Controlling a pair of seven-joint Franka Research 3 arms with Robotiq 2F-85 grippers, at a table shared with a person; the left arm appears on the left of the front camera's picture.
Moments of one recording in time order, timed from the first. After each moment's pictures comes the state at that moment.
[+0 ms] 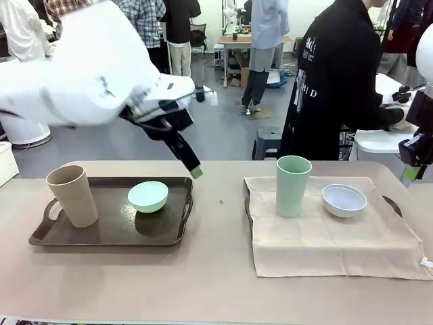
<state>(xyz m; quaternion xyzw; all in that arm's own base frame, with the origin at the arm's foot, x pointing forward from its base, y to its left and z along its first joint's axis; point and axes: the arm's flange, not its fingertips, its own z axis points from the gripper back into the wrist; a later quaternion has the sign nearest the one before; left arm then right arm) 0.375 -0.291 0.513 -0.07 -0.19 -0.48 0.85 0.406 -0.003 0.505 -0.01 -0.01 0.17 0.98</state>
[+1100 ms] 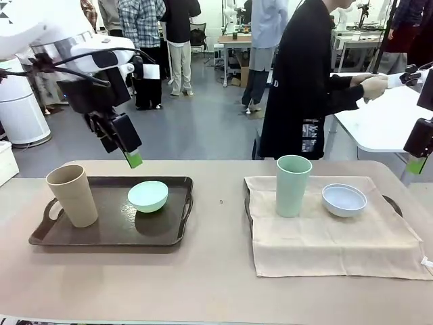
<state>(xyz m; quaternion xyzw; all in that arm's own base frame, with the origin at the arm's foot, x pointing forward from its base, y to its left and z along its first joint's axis) 0.330 -0.211 0.573 -0.06 -0.08 -0.37 0.92 0.350 0.026 0.557 -0.02 -0.01 0.21 0.98</state>
